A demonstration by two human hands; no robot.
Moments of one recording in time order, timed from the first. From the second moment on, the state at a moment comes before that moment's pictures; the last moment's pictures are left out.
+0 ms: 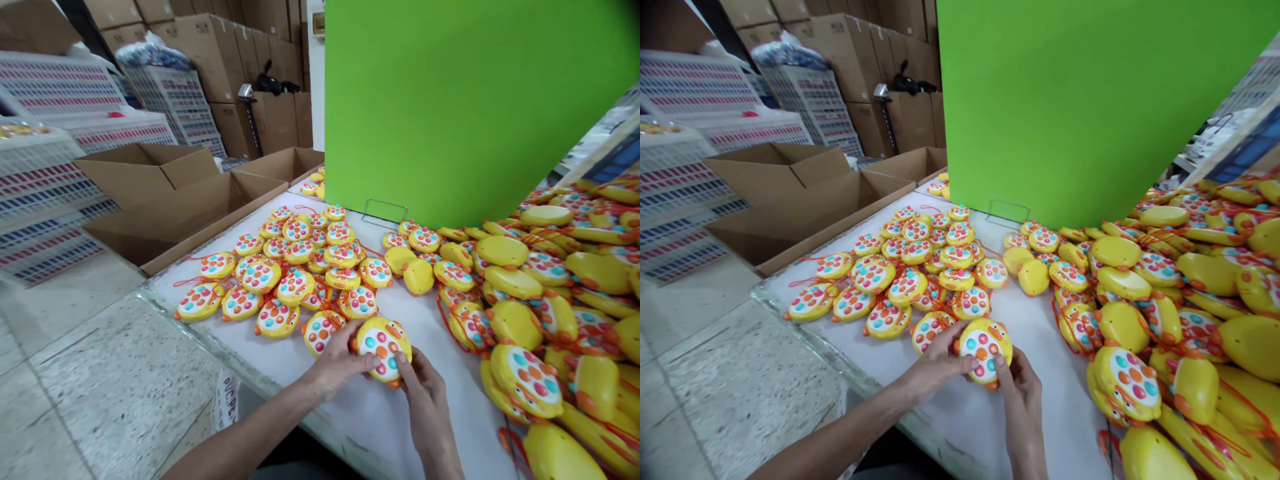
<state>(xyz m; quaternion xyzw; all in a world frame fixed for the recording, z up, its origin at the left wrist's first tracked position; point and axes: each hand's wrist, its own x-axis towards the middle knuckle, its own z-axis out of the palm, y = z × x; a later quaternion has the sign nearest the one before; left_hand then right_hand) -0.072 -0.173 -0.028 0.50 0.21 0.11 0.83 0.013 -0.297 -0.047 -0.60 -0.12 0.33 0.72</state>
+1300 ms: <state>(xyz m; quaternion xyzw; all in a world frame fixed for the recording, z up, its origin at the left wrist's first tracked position) -0.043 -0.157 -0.022 0.49 0.16 0.11 0.85 0.031 -0.295 -0.026 -0.77 -0.26 0.10 0.58</state>
